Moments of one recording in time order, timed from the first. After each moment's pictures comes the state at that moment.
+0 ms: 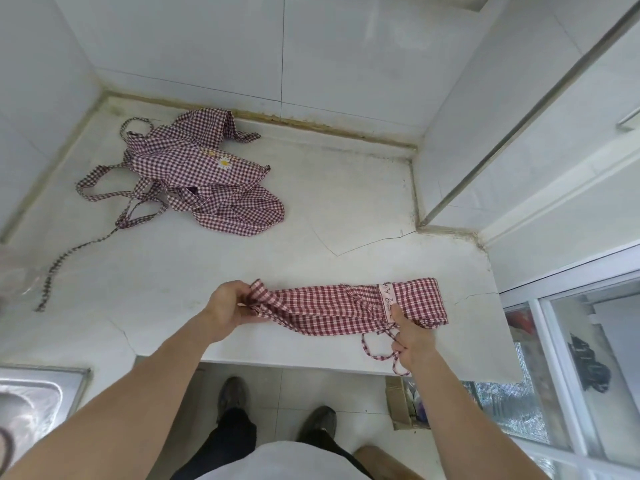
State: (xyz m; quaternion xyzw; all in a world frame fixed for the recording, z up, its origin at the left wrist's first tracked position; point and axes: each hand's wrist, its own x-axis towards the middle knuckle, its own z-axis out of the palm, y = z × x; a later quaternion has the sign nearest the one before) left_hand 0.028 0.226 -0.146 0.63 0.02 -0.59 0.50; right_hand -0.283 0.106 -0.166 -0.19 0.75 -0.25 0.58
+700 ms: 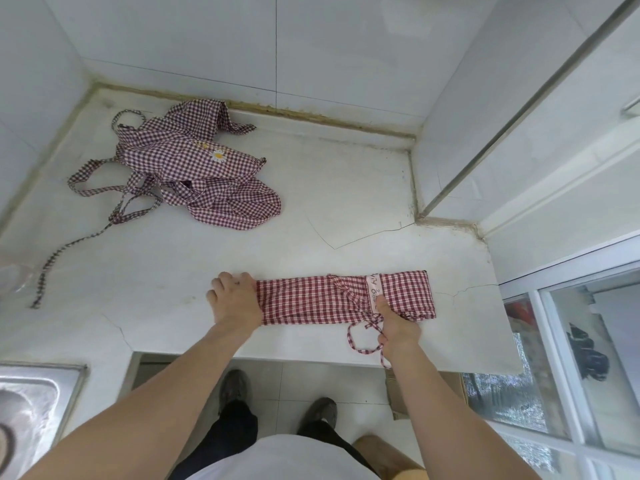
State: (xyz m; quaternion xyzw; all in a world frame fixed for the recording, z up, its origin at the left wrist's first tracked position) left_hand -0.005 0.218 -0.151 0.90 -0.36 -0.24 -0.03; right_hand -0.256 0.115 -0.168 -0.18 0.78 -0.24 0.55
